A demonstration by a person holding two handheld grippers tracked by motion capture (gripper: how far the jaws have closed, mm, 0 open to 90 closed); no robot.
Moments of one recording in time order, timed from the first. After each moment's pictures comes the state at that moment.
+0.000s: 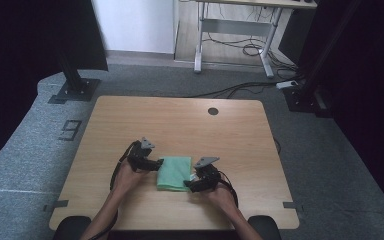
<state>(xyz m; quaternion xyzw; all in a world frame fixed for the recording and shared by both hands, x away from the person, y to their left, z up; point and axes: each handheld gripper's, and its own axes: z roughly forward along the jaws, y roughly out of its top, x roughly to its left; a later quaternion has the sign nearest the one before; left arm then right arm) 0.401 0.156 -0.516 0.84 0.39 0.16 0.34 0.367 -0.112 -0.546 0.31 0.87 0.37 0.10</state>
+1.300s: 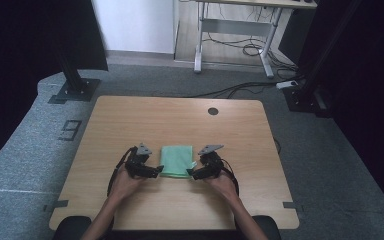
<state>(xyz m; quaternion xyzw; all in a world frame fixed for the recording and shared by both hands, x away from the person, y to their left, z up) 0.388 0.166 -0.524 0.84 0.38 0.14 0.36 0.408 -0.125 -0.539 0.33 0.86 0.38 0.10</state>
